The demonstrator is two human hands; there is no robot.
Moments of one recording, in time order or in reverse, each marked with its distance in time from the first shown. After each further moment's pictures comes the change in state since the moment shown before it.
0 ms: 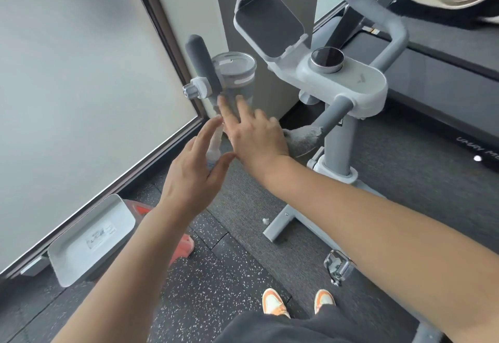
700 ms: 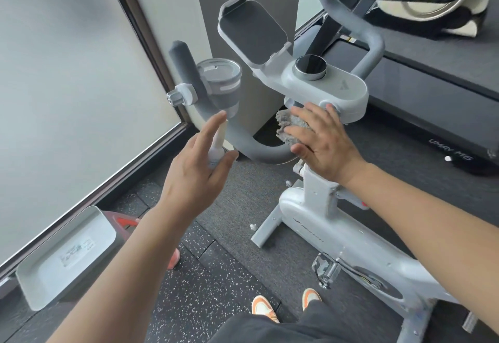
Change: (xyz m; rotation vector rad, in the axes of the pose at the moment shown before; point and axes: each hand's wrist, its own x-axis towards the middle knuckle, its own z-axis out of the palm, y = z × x) left_hand 0.017 0.013 0.010 -0.094 -0.006 0.054; right_hand -0.057 0.152 0.016 0.147 0.114 -0.161
